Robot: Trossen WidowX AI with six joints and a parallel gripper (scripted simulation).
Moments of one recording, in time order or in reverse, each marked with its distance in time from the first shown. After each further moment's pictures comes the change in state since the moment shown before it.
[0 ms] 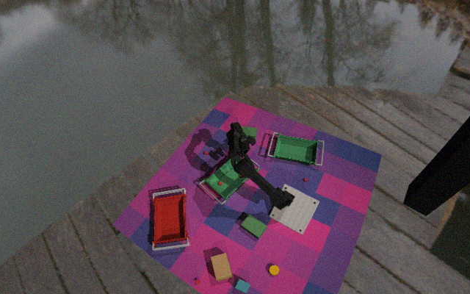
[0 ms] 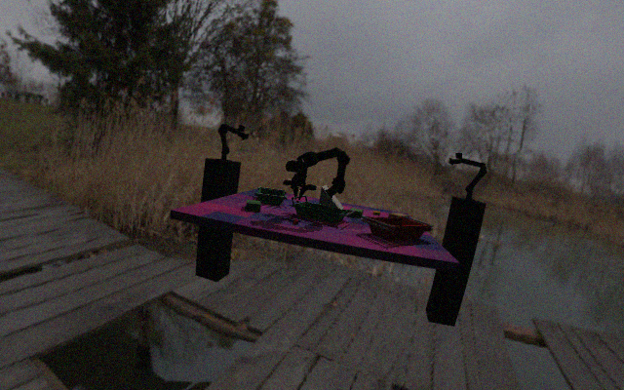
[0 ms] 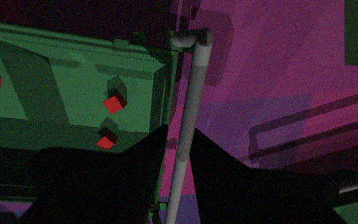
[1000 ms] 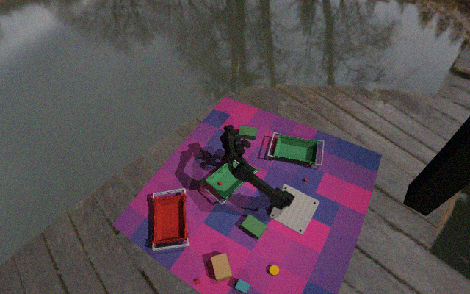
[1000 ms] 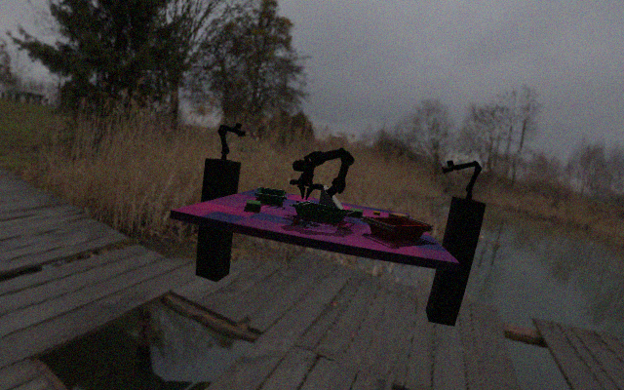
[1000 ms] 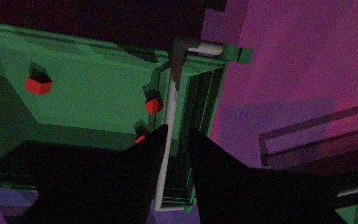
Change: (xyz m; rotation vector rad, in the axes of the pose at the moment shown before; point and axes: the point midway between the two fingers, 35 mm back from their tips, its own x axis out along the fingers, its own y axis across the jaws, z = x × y) arm -0.011 0.043 0.002 -0.003 0.014 0.015
